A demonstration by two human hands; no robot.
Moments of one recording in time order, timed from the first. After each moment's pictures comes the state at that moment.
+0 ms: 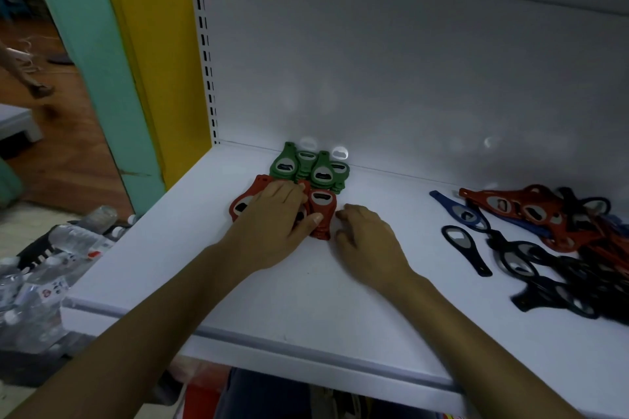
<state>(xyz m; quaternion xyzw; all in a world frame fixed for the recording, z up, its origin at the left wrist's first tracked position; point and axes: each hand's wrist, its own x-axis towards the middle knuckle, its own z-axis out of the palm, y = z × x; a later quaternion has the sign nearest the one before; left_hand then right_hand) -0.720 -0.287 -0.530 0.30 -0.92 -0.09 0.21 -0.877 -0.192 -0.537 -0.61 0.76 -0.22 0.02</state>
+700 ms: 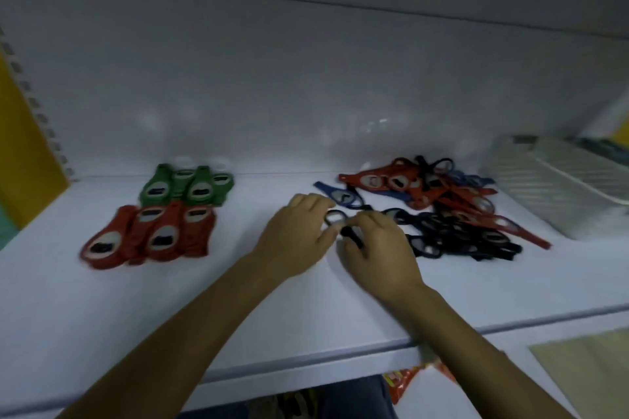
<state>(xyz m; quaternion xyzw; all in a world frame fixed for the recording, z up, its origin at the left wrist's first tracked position) -0.879 -0.189 -0.518 0.13 -0.94 -0.16 0.26 -0.972 -0.055 -0.518 -0.48 0.83 -0.27 -0.08</state>
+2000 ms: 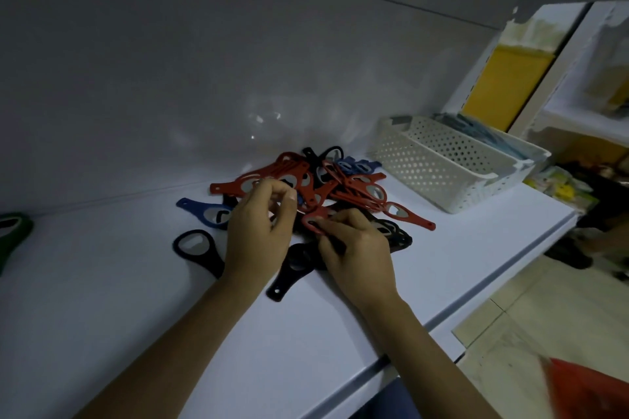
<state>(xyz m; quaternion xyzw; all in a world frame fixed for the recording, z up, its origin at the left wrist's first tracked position) -1.007 -0.137 -0.523 0.06 -0.79 -0.43 0.44 -1.056 0.004 -0.530 -0.37 0.83 -0.33 -0.24</state>
